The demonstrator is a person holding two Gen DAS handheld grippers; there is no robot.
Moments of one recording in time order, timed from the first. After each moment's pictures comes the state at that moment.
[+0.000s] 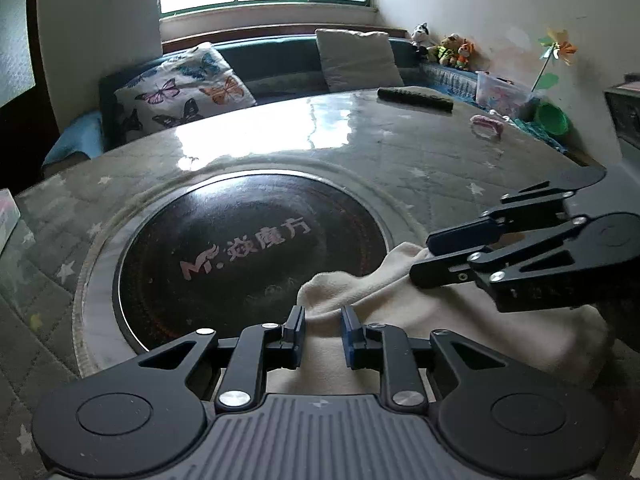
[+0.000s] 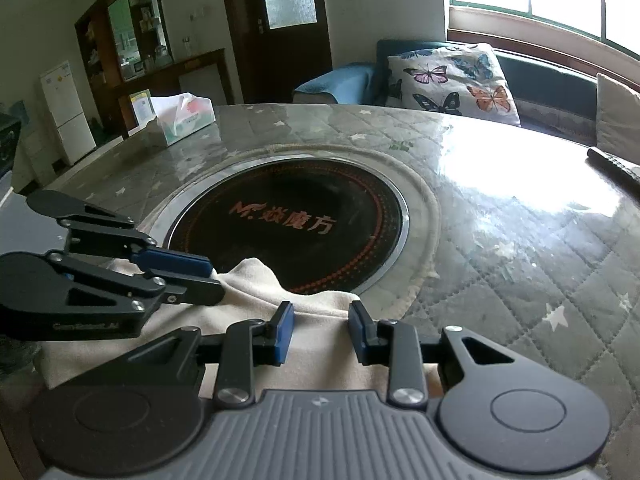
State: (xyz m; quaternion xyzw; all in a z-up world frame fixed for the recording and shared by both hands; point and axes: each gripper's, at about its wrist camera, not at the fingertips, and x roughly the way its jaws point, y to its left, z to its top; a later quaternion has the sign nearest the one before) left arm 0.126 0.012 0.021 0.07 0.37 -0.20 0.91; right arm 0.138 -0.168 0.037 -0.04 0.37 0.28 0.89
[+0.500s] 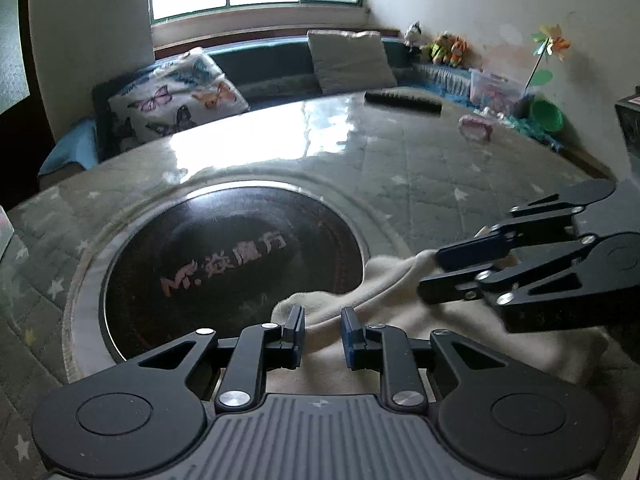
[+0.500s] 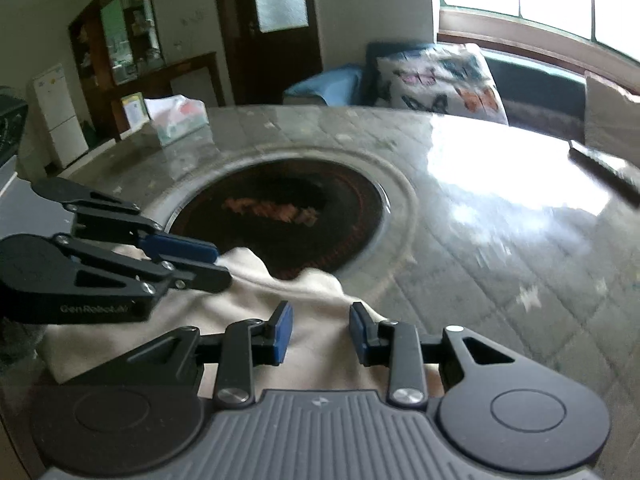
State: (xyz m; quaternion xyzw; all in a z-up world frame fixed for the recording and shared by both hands) left arm 0.127 -0.011 0.027 0.09 0.37 -0.20 0.90; right arm 0.124 -0.189 0.040 -0.04 0.37 0.26 0.89
